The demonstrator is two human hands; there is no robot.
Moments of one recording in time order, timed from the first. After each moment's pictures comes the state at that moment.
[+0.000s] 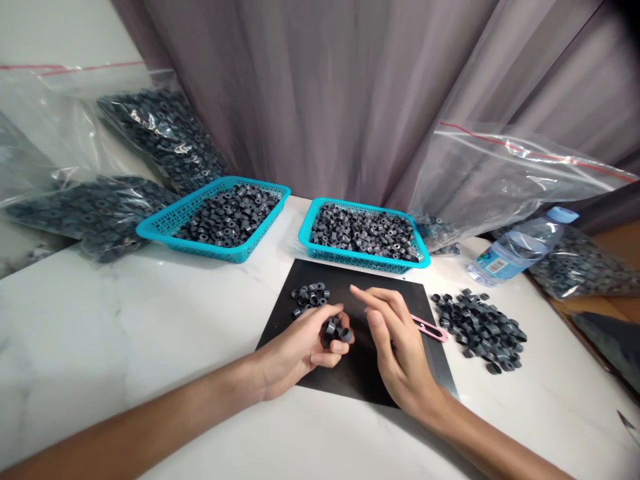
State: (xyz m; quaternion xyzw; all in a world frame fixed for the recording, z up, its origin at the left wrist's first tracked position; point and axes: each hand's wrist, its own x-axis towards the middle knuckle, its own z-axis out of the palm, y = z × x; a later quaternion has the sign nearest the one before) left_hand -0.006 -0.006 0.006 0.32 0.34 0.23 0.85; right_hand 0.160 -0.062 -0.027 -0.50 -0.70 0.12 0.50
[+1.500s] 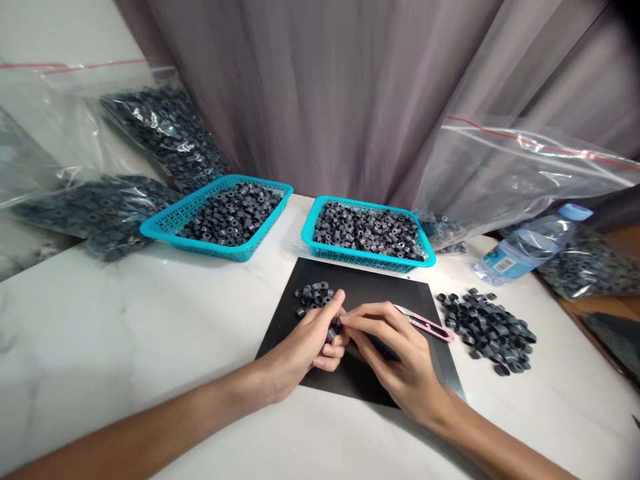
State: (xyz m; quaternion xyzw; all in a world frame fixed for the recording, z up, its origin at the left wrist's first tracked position) left_hand -0.003 -0.011 0.005 0.38 0.42 0.22 0.80; right_hand 0.158 -0.063 -0.027 -0.39 -0.76 0.14 0.50
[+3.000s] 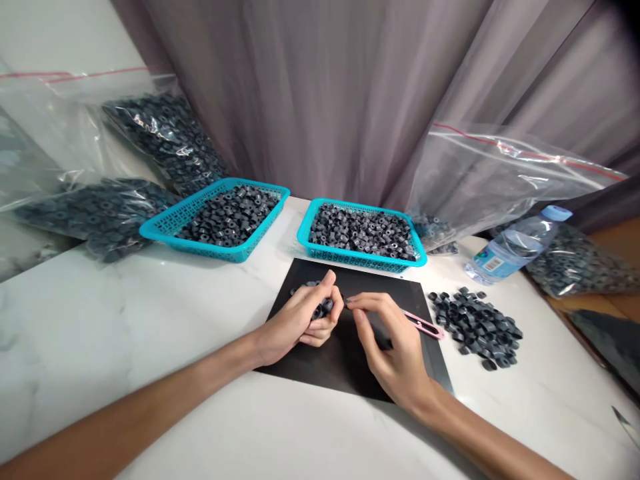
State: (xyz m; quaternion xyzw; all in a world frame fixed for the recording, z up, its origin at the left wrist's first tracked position) left_hand -0.011 0.013 0.013 0.51 0.26 0.22 0.79; right_hand 0.154 -0.060 -0.027 -0.46 -0.71 0.09 0.53
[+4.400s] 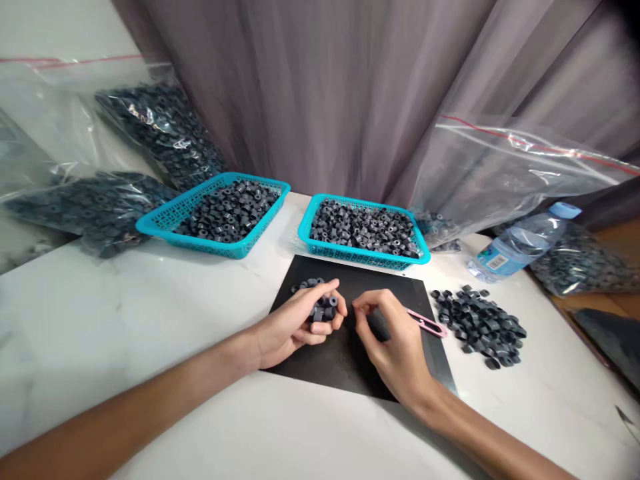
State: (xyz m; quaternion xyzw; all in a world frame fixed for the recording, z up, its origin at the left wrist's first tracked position) left_hand -0.012 0.016 0.011 0.41 0.34 0.20 0.82; right_hand 0.156 -0.058 -0.031 -0.51 -0.69 0.09 0.50
